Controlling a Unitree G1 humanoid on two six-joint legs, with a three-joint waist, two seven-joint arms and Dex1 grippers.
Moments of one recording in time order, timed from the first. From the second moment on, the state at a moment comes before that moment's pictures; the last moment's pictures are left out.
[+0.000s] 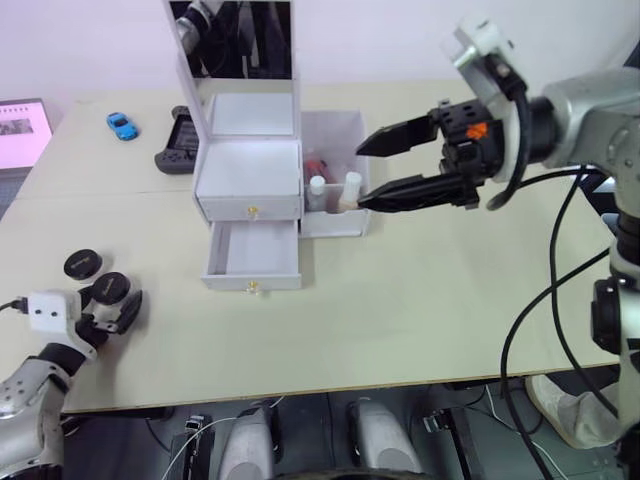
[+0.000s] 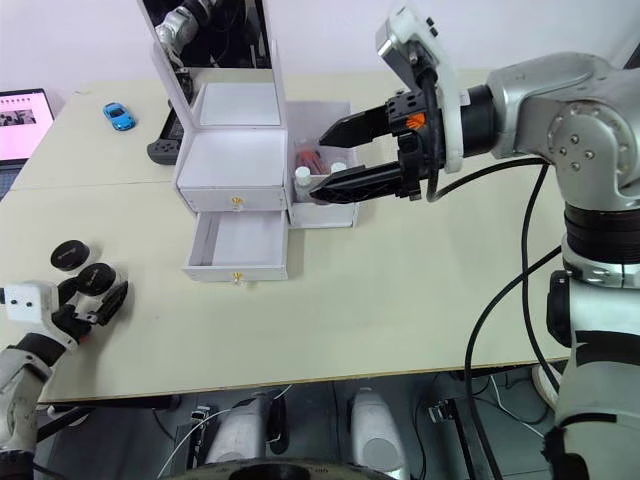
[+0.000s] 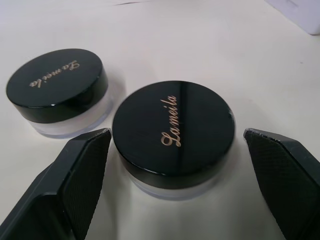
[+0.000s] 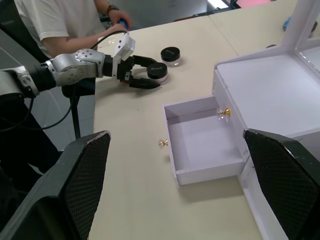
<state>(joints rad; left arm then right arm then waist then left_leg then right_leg) 0.14 0.53 0.53 0.16 -0.37 0.03 -0.62 -1.16 -0.84 0.10 -0.16 0.79 1.19 1.17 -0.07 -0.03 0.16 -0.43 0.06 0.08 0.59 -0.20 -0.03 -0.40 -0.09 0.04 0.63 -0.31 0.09</state>
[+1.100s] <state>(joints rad) 0.24 0.63 0.50 -0.14 -0.41 0.43 -0.54 -1.16 -0.82 0.09 -0.16 0.82 1.16 1.13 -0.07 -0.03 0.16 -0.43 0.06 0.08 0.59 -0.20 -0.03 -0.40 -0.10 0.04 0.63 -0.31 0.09</state>
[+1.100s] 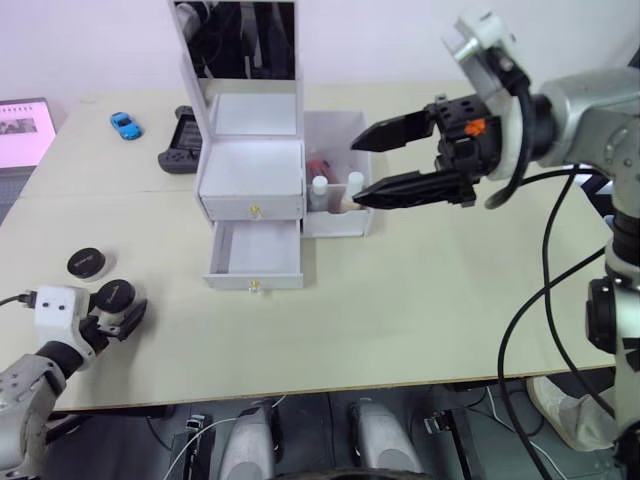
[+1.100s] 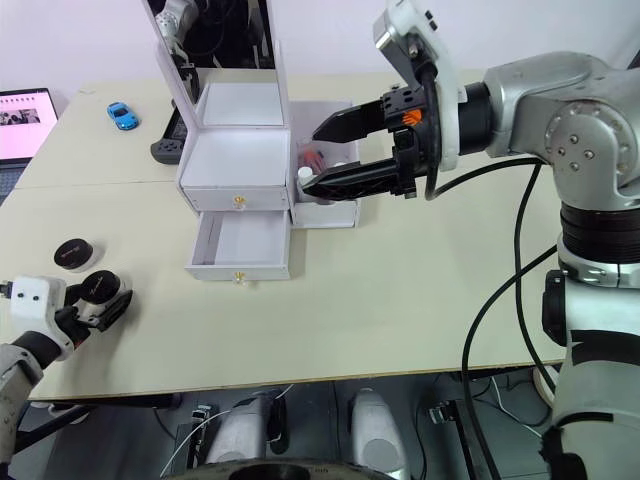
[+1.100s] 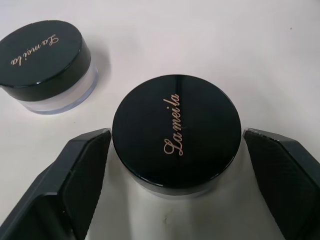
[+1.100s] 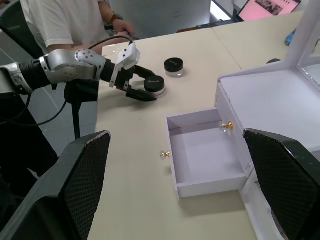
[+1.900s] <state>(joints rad) 0.18 0.65 0.51 -0.21 -0.45 0.66 -0.49 -1.15 -0.84 0.09 -0.16 0.79 1.12 1.17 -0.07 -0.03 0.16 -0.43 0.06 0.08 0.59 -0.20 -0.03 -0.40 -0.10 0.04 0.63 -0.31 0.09</state>
